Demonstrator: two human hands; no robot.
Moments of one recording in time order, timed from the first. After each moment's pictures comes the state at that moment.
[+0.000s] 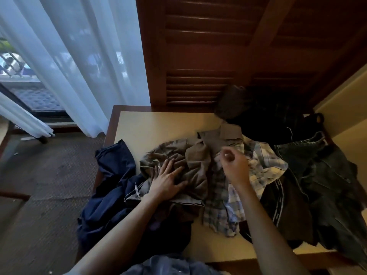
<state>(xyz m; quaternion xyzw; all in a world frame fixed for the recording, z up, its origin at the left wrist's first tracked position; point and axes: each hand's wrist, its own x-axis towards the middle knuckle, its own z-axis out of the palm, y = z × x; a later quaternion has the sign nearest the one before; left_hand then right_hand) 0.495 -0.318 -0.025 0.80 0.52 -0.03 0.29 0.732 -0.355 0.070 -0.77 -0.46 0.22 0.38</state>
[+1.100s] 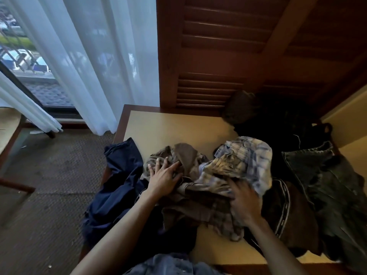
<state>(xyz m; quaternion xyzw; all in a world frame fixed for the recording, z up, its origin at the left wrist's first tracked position) 0.473 -0.313 0.007 0.74 0.60 0.00 0.31 0.751 -0.423 0.004 -0.75 -0.66 0.09 0.01</state>
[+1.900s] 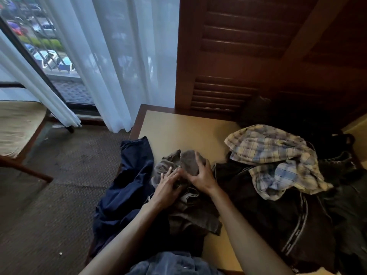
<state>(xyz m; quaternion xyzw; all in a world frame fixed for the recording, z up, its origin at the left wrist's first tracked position) 0.445 -0.352 -0.005 0.71 0.56 0.16 0.40 0.610 -0.337 0.044 -0.70 -0.54 0.45 0.15</state>
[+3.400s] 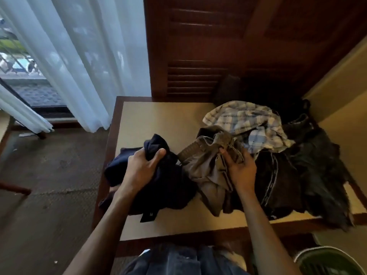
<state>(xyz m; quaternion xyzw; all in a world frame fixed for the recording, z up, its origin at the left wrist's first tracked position) 0.417 -0.387 0.116 0.64 0.63 0.25 0.37 0.687 -0.458 0.105 -0.72 -0.37 0.27 0.52</state>
